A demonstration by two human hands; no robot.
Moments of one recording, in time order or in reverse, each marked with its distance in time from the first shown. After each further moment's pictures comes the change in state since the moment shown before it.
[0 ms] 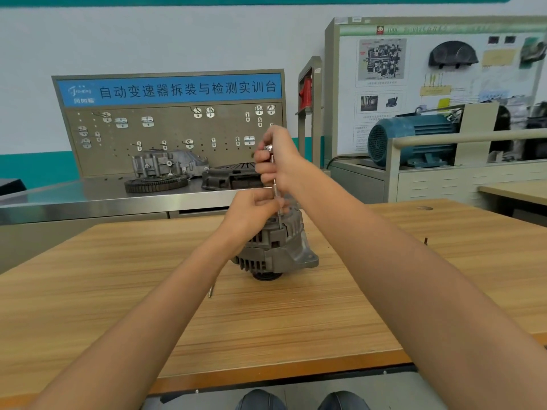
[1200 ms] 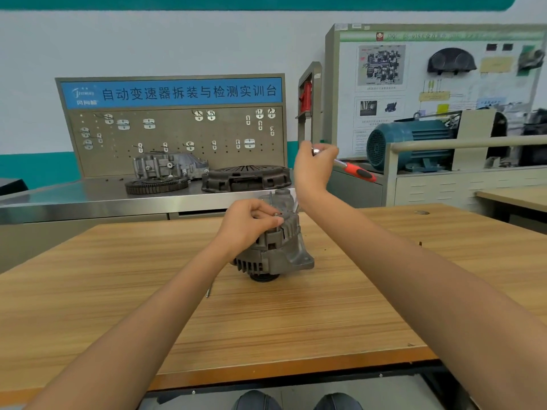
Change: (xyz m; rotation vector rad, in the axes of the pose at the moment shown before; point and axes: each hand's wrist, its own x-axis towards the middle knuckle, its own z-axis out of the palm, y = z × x) left_hand 0.001 -0.016 -0.002 0.211 0.066 0.022; right_hand -0.005 0.014 -0.031 -0.015 0.530 -0.504
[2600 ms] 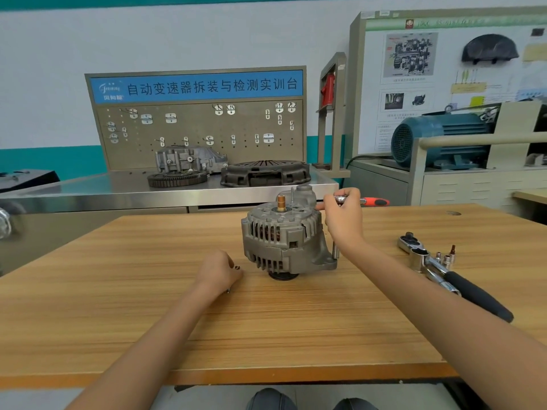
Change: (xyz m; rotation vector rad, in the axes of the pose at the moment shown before) left_hand -0.014 -0.126 -0.024 0.624 0.016 -0.418; right_hand -0.002 0.084 -0.052 -0.308 -0.172 0.025
